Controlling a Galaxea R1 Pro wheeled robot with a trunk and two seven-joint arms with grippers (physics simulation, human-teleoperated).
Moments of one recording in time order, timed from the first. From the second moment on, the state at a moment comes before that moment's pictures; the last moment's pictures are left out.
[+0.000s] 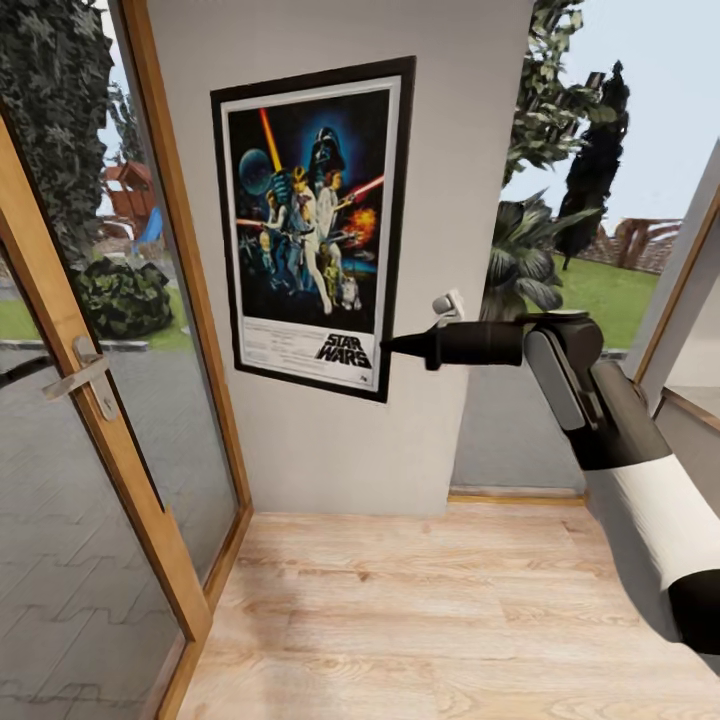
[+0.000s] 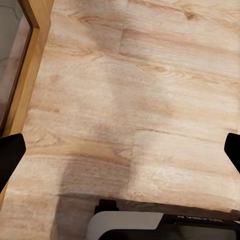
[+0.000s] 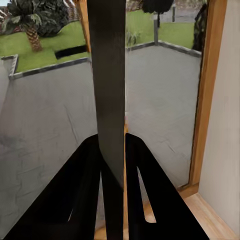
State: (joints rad) left arm 0.05 0.08 0.24 -0.69 0.06 -0.07 -0.25; right arm -1.13 -0.19 0.28 -1.35 -0.41 0.93 0.90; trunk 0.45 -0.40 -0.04
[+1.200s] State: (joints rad) left arm 0.05 0.08 0.24 -0.69 0.06 -0.07 -0.25; right arm -1.15 -0.25 0.28 -1.35 -0.41 0.92 1.06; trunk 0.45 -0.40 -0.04
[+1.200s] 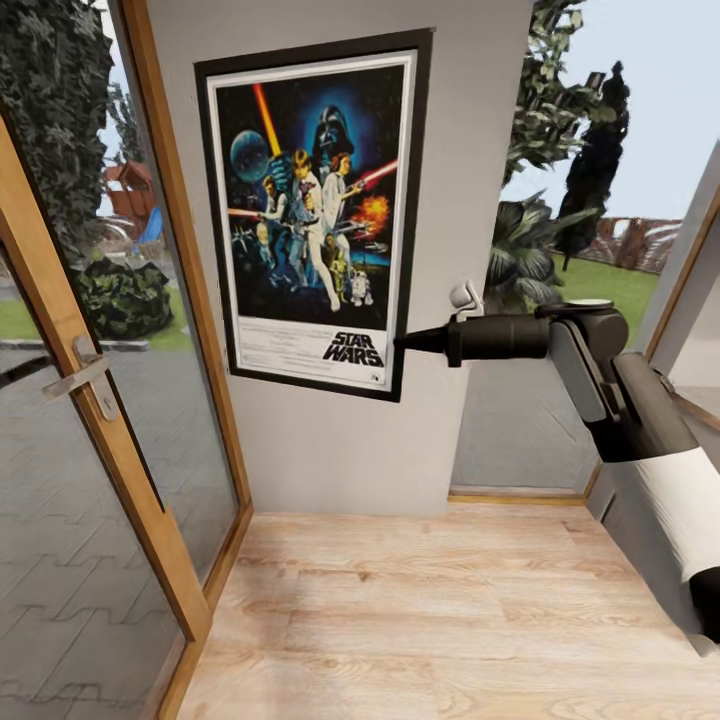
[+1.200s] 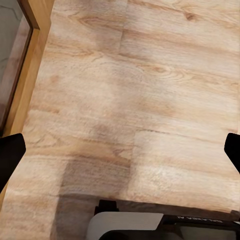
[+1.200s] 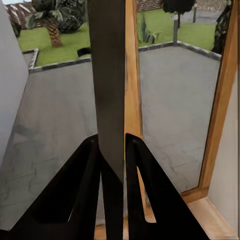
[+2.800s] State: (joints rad) left arm 0.05 0.08 0.24 -0.70 0.06 -0.07 -0.25; right arm -1.15 -0.29 0.28 -1.35 -0.41 0.90 1.10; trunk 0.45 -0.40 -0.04
